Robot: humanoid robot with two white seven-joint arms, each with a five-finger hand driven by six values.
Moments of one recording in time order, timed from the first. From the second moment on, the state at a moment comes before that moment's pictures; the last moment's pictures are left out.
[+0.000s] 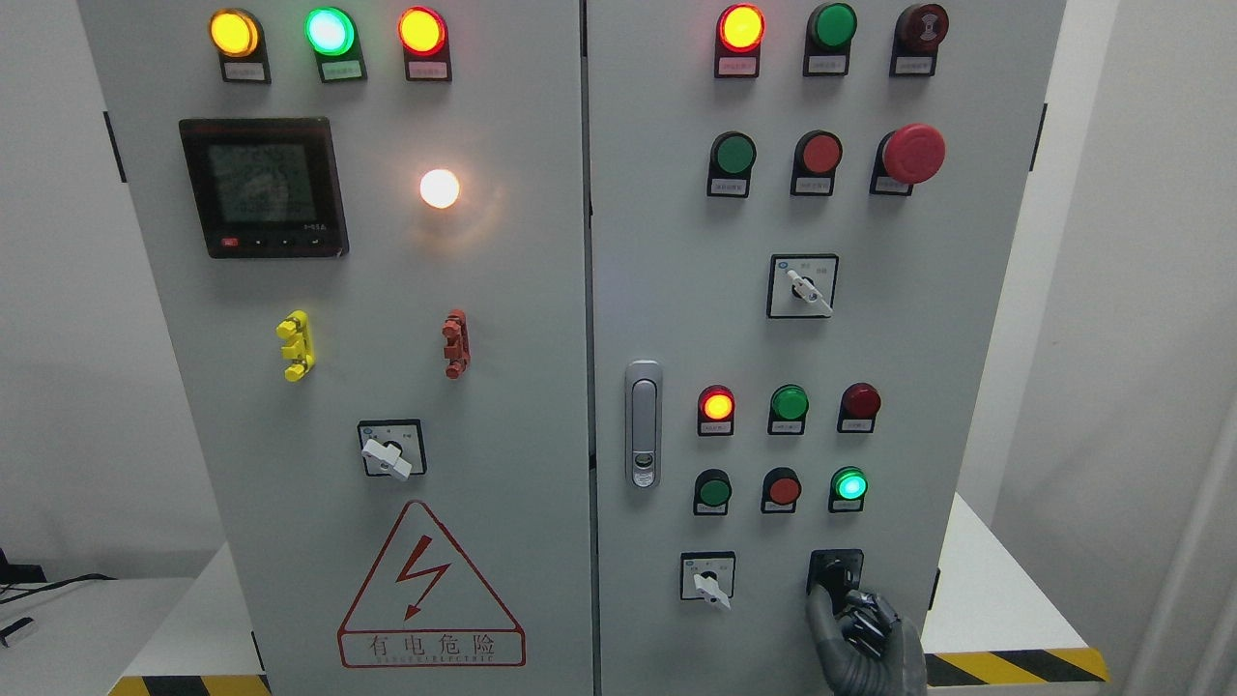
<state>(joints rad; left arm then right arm) -0.04 -0.09 0.08 0.06 0.00 -0.16 0.06 -0.27 0.13 0.09 -1.66 -0.15 0.28 -0.40</state>
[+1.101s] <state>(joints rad) -0.04 -0.09 0.08 0.06 0.00 -0.16 0.06 -0.27 0.13 0.09 -1.66 -0.12 0.28 -0.38</state>
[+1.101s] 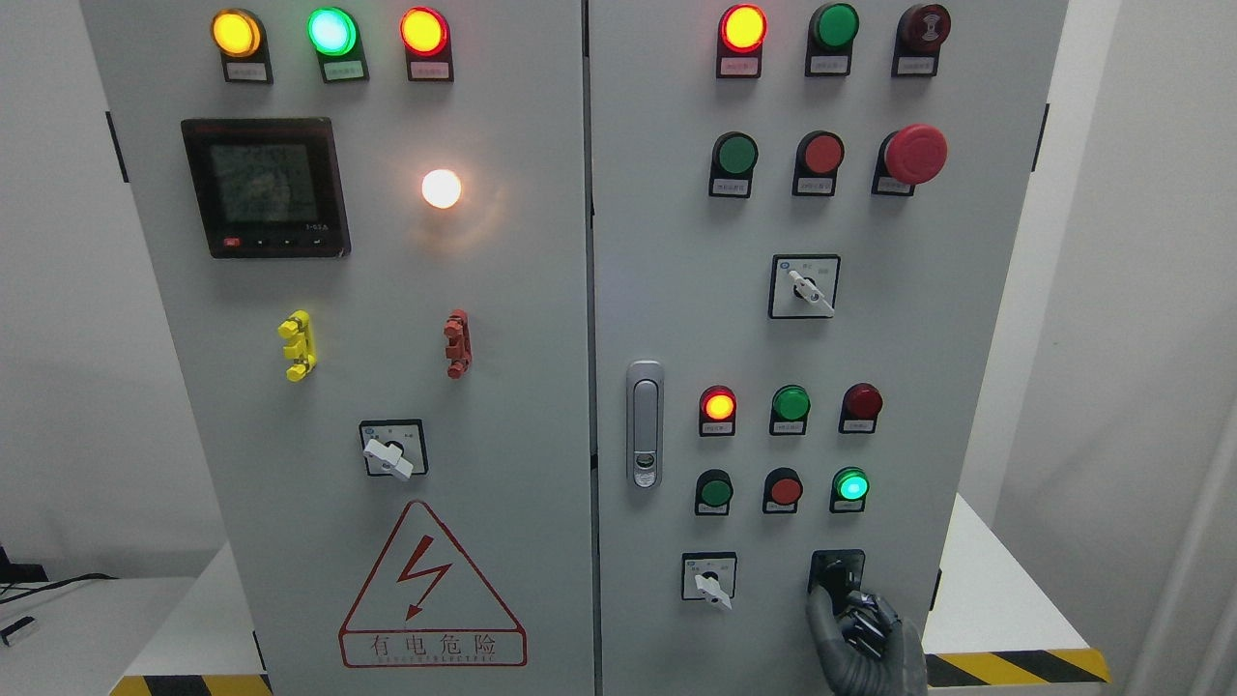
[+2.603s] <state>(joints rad) -0.04 -0.09 0.08 0.06 0.00 -0.16 0.06 -0.26 0.14 0.07 -1.66 -0.07 0.28 -0.36</state>
